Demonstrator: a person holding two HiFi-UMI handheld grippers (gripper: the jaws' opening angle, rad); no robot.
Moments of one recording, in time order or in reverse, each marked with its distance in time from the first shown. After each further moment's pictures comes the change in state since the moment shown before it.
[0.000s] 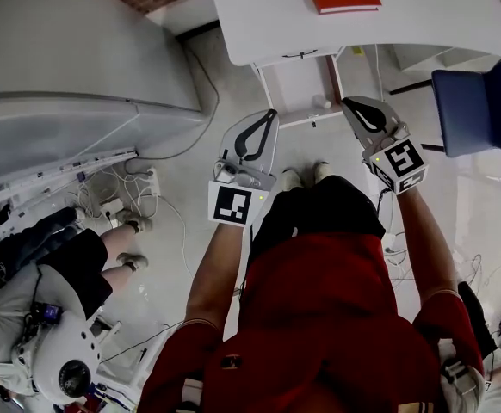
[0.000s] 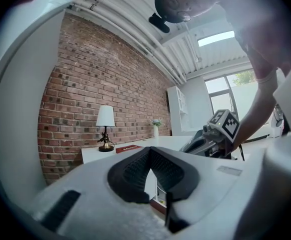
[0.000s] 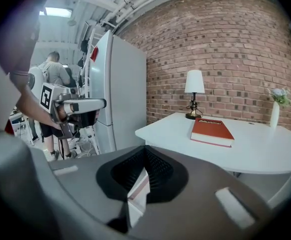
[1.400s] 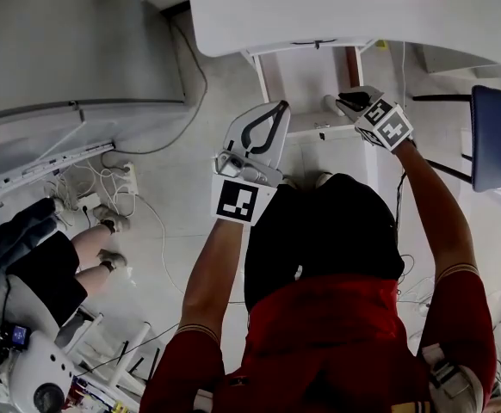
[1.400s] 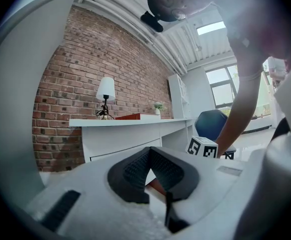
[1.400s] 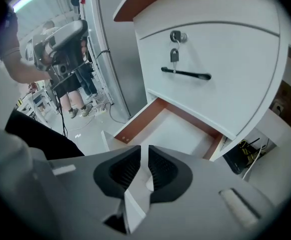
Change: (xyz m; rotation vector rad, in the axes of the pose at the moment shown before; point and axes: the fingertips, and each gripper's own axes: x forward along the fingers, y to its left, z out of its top) left arm 0.074 0.022 -0.226 0.069 0.074 -0.011; right arm 0.182 -0.067 -0.326 -0.060 0.538 0.274
